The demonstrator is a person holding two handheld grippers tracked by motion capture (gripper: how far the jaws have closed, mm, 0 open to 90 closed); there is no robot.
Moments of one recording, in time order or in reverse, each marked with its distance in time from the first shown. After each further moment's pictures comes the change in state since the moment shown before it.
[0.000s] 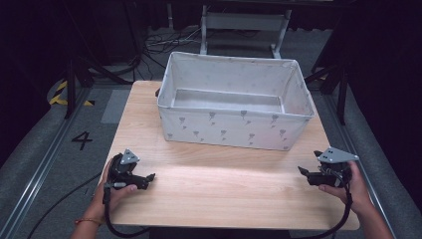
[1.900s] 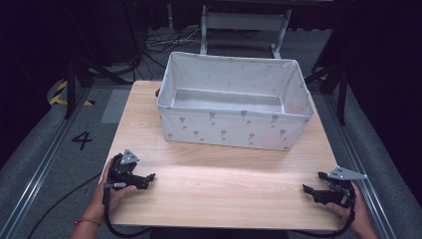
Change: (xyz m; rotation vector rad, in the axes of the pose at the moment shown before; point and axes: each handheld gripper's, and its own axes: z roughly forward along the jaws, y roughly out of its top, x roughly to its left) left arm 0.000 0.000 0.000 0.001 0.005 -0.008; right arm -0.001 -0.081 0.014 -0.006 0.104 0.242
